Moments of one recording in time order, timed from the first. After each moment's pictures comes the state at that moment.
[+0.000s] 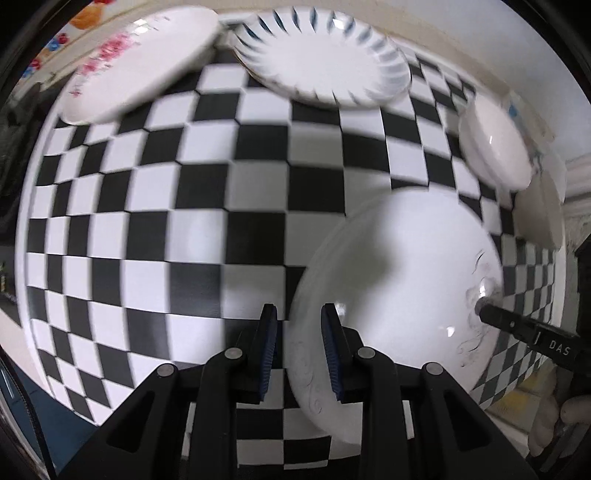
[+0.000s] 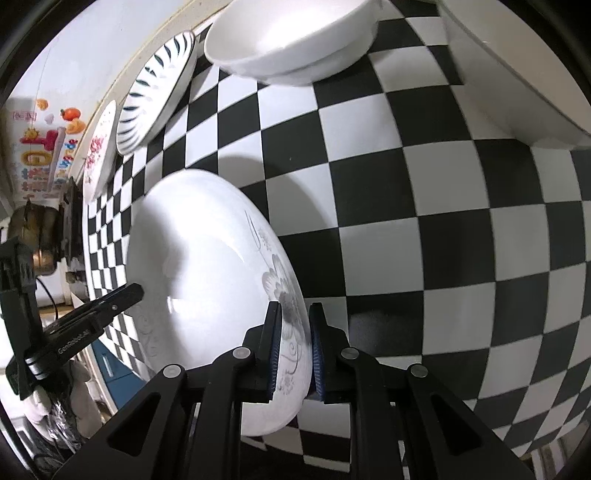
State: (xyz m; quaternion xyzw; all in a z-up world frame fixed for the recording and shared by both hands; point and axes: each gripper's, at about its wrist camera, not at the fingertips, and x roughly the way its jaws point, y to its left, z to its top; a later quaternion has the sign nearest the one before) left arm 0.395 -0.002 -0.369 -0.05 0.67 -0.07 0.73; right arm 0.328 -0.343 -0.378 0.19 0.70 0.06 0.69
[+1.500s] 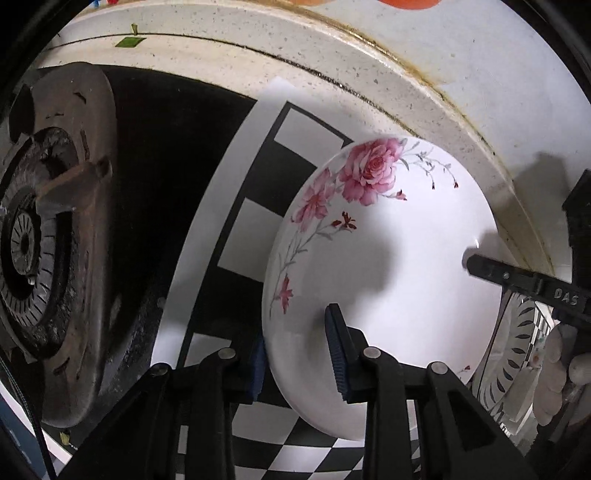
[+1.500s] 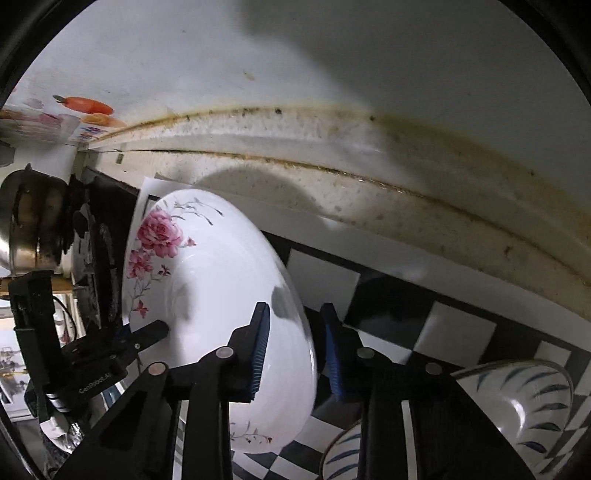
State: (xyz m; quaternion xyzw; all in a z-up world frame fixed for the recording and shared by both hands) left arm 0.612 0.264 -0.434 -0.21 0.66 0.02 0.72; right arm 0.694 -0.030 -0.430 0.05 0.73 0.21 0.65
